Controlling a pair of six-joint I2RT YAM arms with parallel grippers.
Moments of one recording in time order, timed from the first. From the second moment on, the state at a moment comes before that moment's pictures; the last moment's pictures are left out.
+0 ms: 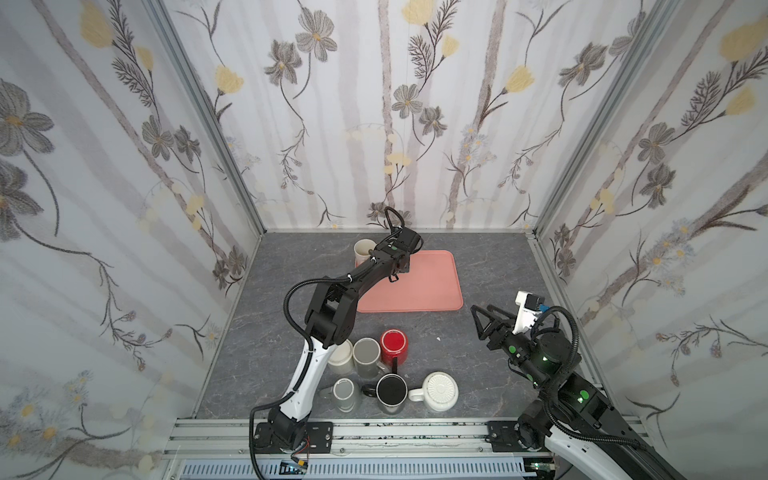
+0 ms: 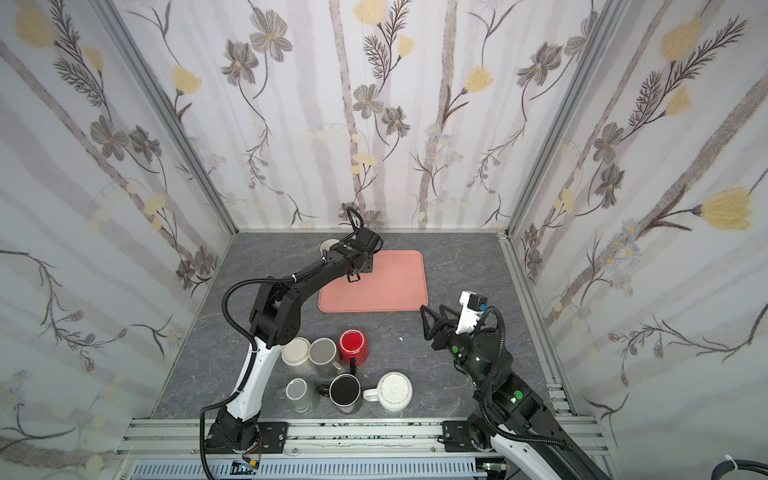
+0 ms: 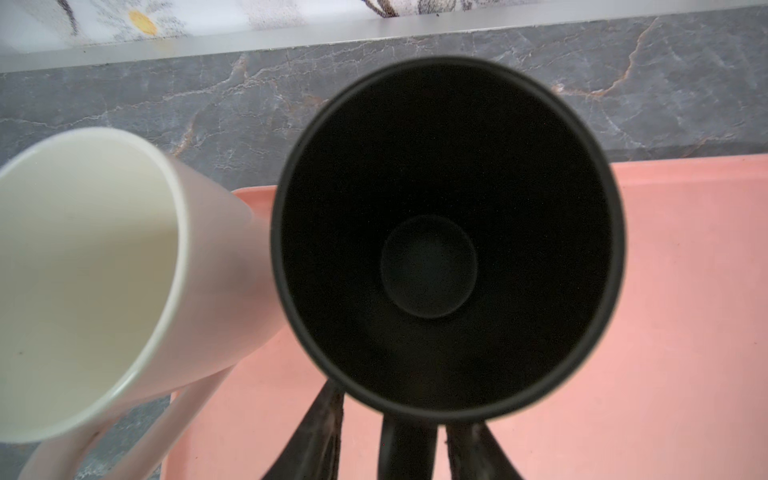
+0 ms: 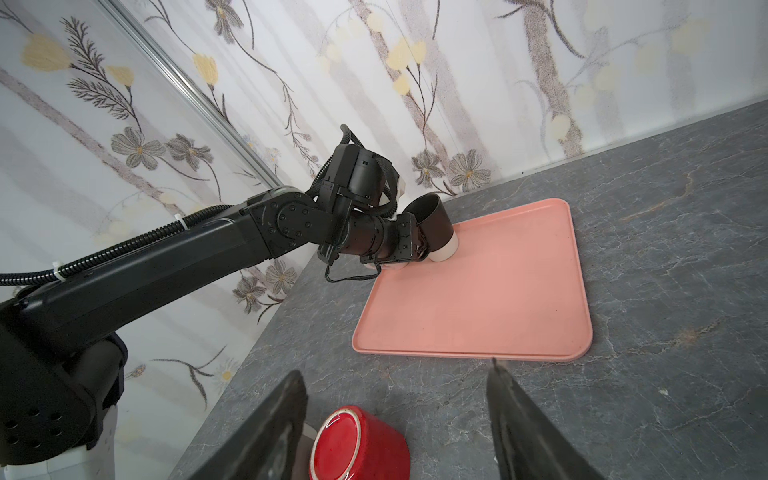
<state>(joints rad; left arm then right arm) -0.61 2.36 2.06 -0.70 -0.40 -0.45 0.68 0.42 0.47 -0.14 0.17 0.61</state>
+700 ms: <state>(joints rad) -0.66 1.52 1.29 -0.23 -0.19 -0.62 0.77 0.64 0.42 -0.11 0.05 0.59</state>
